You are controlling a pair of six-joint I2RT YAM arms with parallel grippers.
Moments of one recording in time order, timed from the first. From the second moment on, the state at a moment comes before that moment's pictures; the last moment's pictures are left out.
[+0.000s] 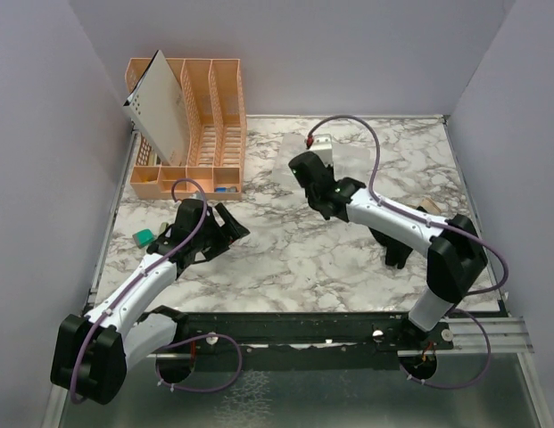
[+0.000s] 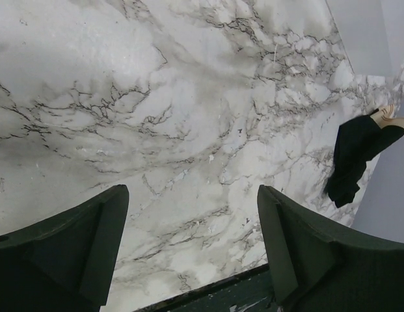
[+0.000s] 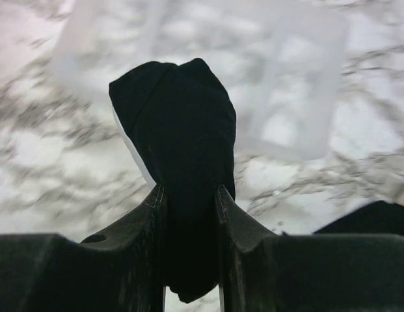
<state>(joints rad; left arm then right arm) -0.35 1.00 0.55 -0.30 0.17 -0.93 0.81 1.66 1.27 -0.33 0.66 0.39</state>
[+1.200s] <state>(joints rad) -0.33 1.00 0.55 -0.30 0.25 -0.87 0.47 2.30 1.79 -0.46 0.98 0.08</state>
